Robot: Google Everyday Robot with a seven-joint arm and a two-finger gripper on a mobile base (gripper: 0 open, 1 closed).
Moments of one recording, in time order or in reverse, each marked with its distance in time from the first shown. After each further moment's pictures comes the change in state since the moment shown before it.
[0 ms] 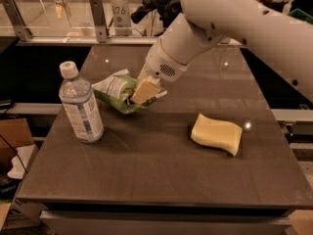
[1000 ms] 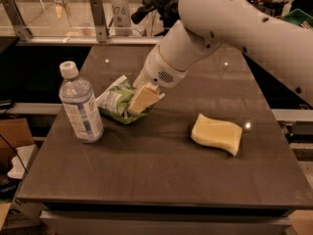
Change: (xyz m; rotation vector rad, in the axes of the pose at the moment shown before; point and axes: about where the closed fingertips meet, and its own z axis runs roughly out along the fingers) arm 0.001 0.012 0.008 0.007 0.000 -0.008
